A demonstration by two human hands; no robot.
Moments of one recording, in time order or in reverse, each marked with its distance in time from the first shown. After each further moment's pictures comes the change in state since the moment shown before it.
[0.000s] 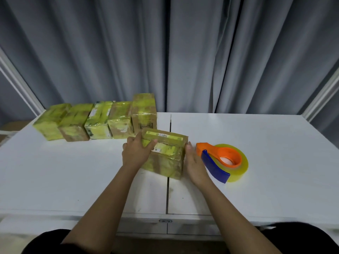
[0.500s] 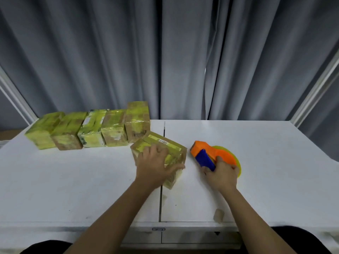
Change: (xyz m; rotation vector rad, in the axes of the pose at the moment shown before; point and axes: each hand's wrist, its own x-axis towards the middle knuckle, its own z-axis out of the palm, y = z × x) left_hand -0.046 0.038 0.025 0.394 0.195 0.622; right_hand 0.006 0.026 -0.091 -0.842 0.335 0.022
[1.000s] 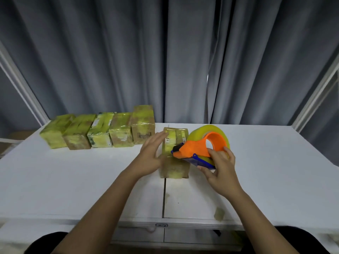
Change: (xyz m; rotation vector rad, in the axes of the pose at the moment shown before) left_hand 0.012 -0.020 -0.048 -0.688 -0.254 -0.047; right_hand -0.028 -0.016 -0.033 0.240 0.226 -0.568
